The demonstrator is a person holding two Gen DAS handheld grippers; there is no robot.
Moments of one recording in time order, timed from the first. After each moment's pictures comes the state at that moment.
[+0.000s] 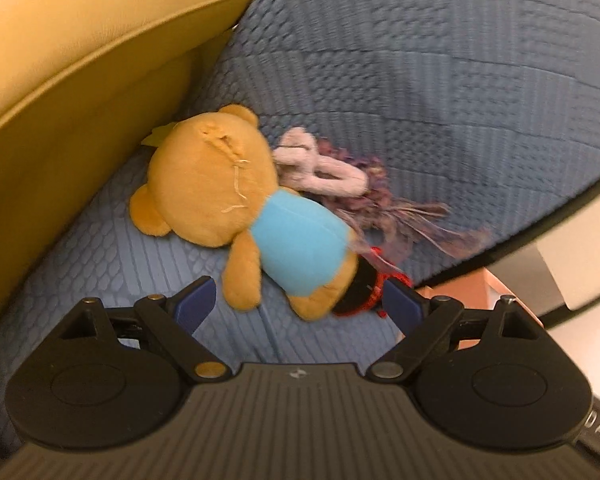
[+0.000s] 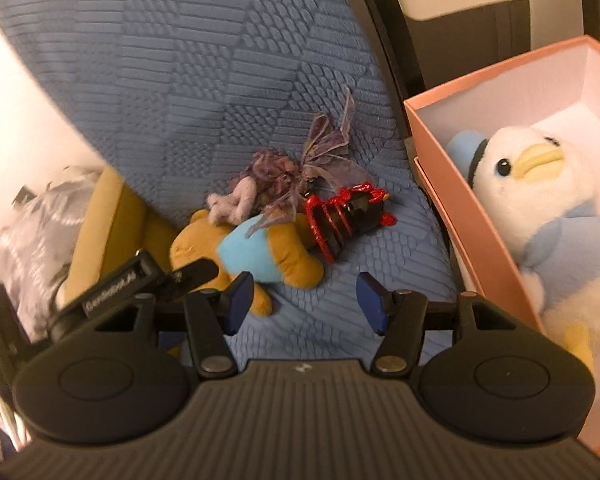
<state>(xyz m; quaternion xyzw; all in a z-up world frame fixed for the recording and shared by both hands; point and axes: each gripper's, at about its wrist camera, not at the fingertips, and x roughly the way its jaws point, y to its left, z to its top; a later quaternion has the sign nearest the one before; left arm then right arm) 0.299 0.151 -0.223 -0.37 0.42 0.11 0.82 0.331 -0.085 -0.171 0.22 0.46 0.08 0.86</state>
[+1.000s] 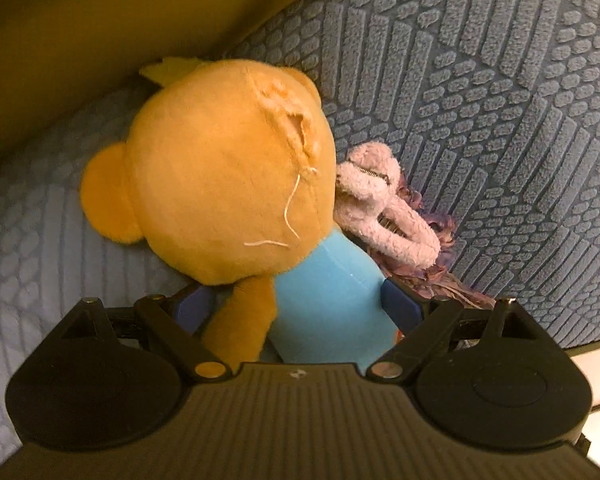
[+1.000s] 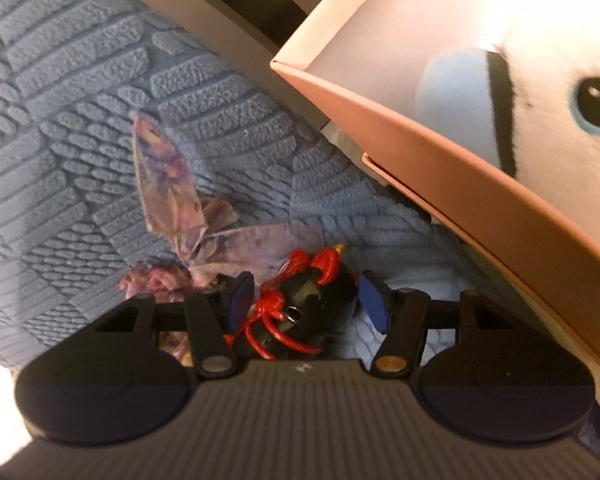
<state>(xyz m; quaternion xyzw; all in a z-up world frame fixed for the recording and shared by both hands) 0.355 0.182 -0.313 -0.52 0.39 0.14 0.75 0.446 -0.113 -0.290 0.40 0.46 -0.07 0.78</state>
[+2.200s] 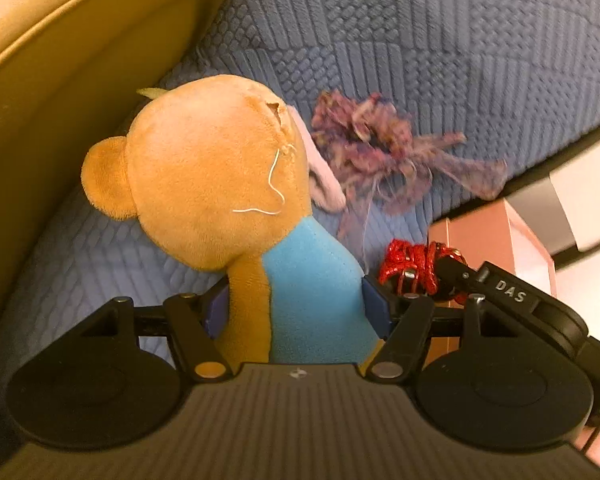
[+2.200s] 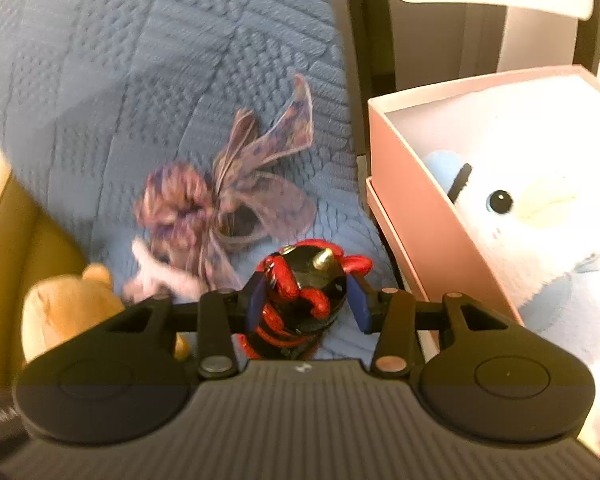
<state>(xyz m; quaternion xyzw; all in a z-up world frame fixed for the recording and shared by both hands) 0.272 0.149 -0.260 -0.34 0.48 0.06 0.81 0.379 -0.078 -0.209 0.10 0.45 0.00 0.89</state>
